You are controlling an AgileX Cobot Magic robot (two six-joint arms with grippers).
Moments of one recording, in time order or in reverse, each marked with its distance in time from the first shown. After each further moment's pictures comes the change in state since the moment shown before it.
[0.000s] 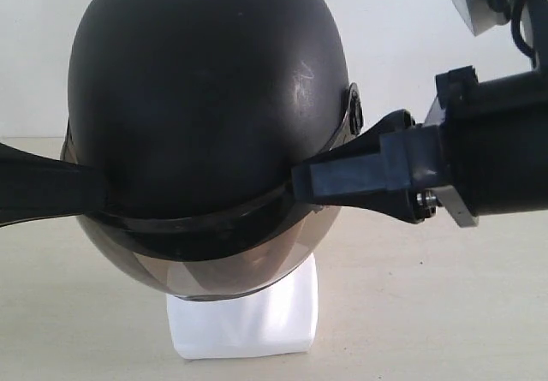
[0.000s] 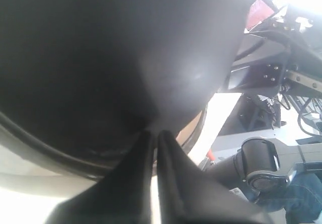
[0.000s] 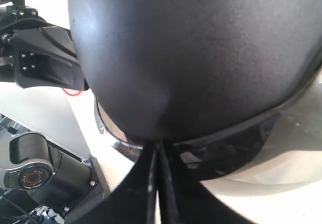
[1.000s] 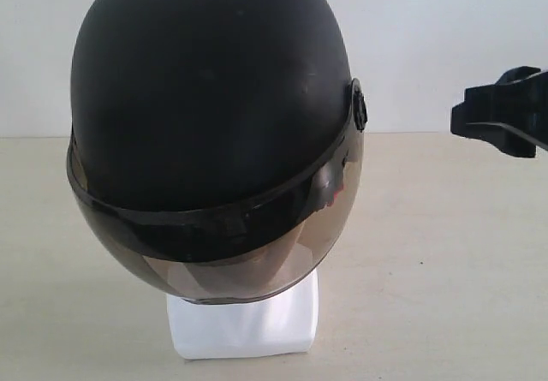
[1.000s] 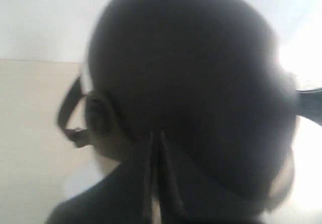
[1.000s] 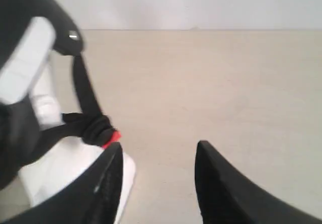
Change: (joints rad) left arm 0.000 -0.338 0.001 0.314 -0.433 -0.343; right arm -0.127 -0.117 0.012 -0.934 -0.361 0.850
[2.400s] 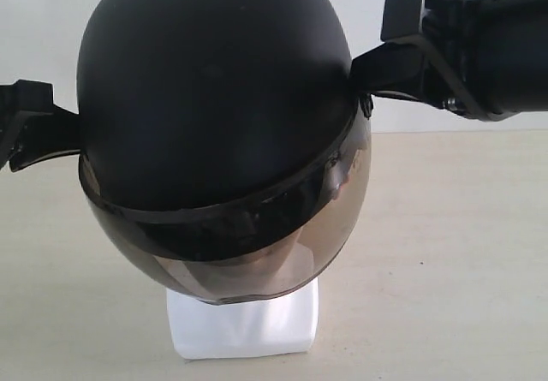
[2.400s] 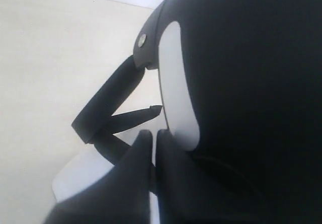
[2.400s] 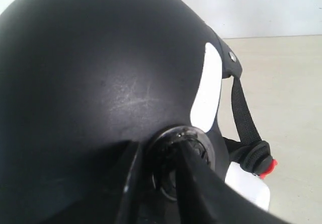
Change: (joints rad) left arm 0.006 0.616 -0.106 -0.348 0.047 0.417; right arm 0.123 0.105 -0.112 0.623 0.026 -0.414
